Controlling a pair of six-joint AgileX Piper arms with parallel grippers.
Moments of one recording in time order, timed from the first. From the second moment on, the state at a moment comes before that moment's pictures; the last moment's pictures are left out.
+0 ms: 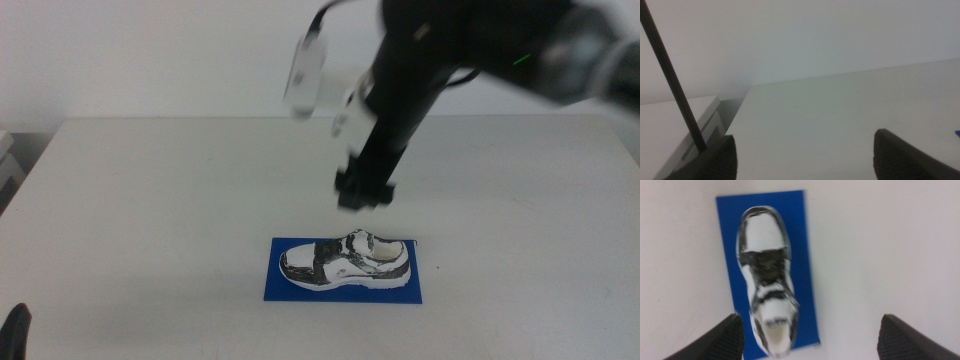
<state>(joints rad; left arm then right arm) 0.04 -0.02 0.03 0.05 0.11 0.07 0.65 1.87 -1.77 0.02 1.12 -0.73</state>
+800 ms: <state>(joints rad) 0.04 -0.02 0.03 0.05 0.11 0.07 0.27 0.91 -0.93 -0.03 0.55 -0.13</state>
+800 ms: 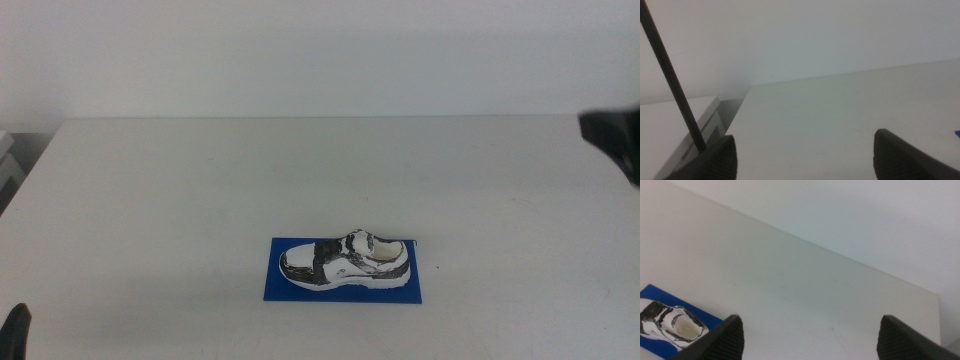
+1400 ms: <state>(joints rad) 0.04 -0.02 0.03 0.05 0.11 0.07 0.26 0.33 -0.12 -0.03 -0.18 -0.04</state>
